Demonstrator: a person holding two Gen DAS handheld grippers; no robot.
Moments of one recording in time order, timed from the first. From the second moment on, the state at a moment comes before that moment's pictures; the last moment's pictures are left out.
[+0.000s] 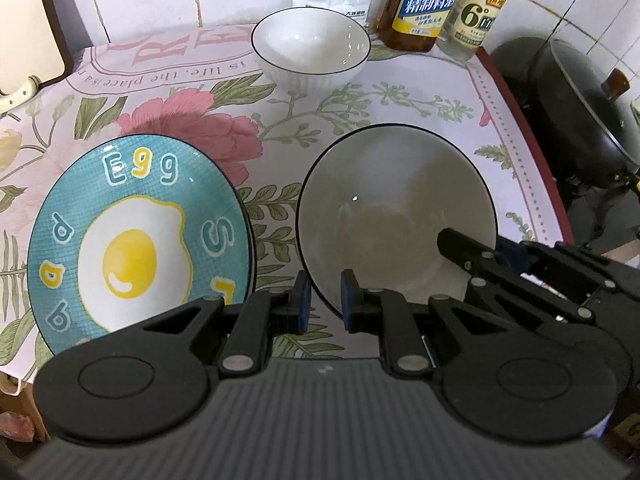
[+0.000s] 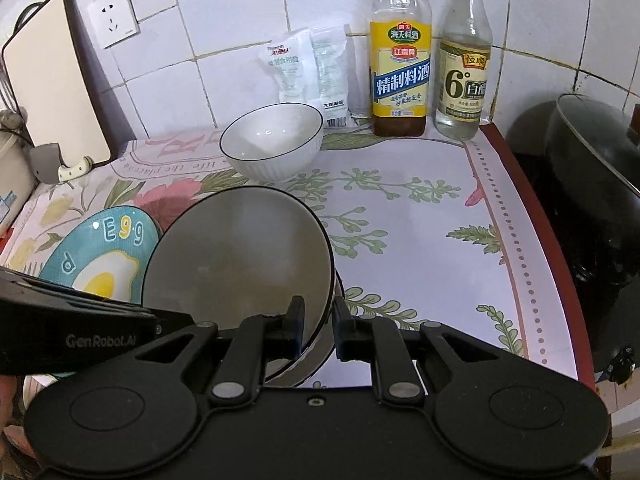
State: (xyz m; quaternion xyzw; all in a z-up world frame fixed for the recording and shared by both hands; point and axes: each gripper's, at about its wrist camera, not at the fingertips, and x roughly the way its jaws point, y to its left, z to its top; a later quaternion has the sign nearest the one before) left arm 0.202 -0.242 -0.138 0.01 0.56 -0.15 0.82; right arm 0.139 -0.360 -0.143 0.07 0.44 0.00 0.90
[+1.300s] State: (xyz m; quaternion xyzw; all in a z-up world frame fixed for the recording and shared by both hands) left arm 0.218 -0.162 -0.086 -0.13 0.42 -0.22 0.87; right arm 0.120 -0.431 -0.095 0.19 0.27 0.10 0.94
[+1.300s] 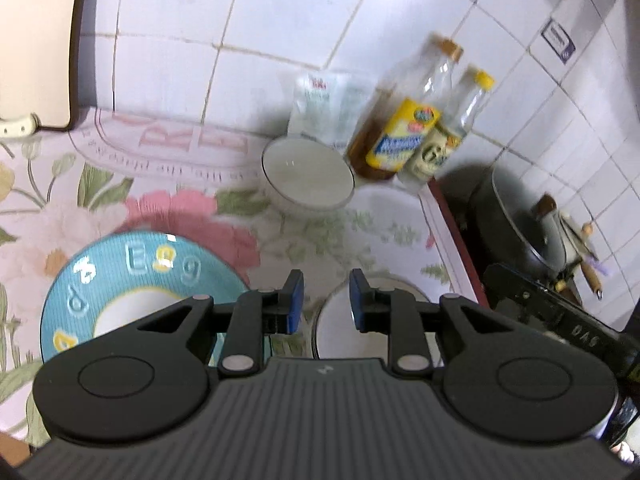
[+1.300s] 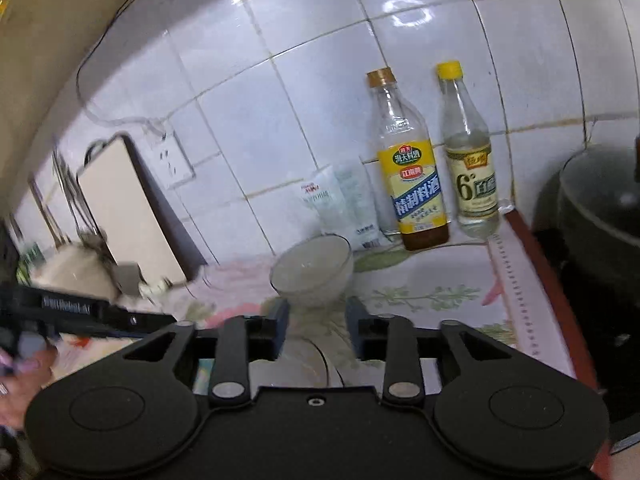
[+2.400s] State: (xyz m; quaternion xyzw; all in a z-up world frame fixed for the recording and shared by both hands) left arm 0.391 -0.194 -0.176 -0.17 0.47 -0.12 0.86; right arm 0.350 -0.434 -0.184 0.32 0.45 0.13 0.82
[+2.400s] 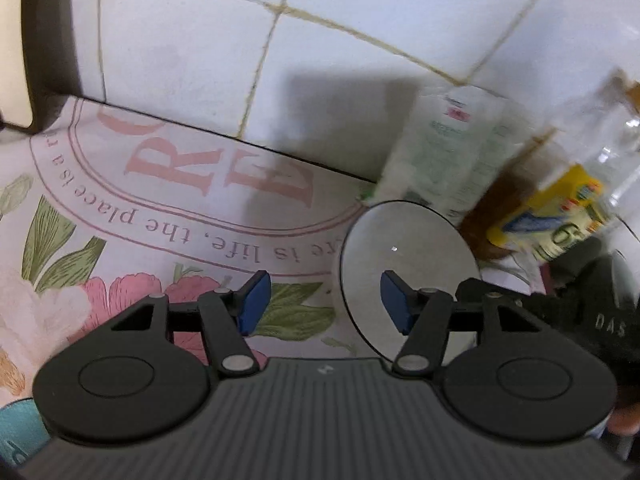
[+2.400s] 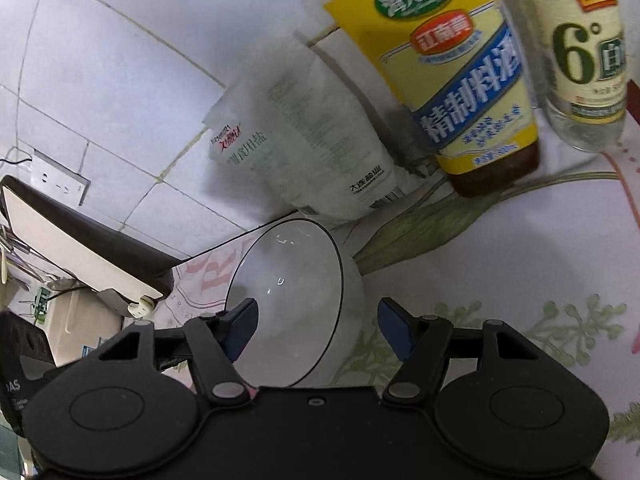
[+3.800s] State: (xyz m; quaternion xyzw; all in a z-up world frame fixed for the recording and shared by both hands) left arm 0.274 -0.195 -0.052 -0.13 0.46 -0.19 0.86; right arm 0.223 -0.404 -0.057 0.21 0.36 0.09 0.90
